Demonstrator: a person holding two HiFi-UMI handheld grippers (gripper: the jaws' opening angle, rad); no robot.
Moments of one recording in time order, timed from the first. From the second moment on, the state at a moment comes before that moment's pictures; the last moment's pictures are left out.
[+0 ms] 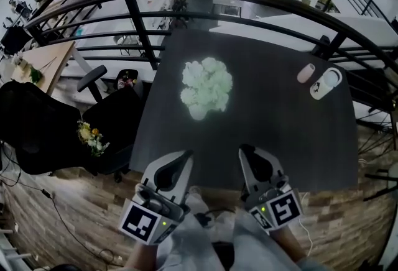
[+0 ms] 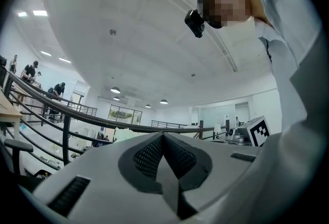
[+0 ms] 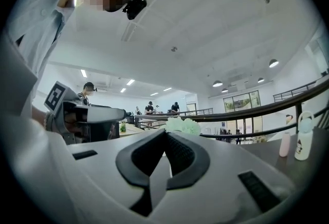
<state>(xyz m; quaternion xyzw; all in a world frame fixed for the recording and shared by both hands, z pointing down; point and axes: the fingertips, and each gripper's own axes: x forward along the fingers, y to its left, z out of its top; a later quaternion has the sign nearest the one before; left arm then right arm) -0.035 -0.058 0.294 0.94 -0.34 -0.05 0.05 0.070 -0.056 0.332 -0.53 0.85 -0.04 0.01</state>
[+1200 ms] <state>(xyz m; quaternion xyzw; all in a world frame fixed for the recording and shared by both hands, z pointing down) -0.081 -0.125 0.298 0.94 -0.33 -0.07 0.06 0.051 -0.161 0.430 -0.54 0.83 -0.11 -0.07</state>
